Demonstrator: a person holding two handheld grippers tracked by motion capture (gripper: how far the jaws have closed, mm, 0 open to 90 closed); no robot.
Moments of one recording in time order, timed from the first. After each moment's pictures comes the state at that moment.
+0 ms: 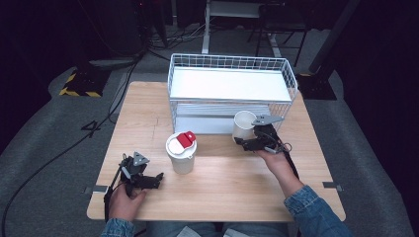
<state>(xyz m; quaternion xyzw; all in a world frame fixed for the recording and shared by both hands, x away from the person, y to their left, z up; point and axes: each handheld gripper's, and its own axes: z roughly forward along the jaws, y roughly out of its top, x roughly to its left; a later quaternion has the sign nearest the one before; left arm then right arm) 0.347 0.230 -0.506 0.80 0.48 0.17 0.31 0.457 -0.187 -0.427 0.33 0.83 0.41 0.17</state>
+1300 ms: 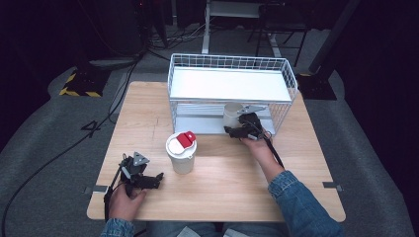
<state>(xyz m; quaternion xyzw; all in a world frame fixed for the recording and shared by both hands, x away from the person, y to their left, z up) 0.347 0.230 -0.506 0.80 0.48 0.17 0.31 0.516 -0.152 -0.455 0.37 0.82 0.39 0.19</state>
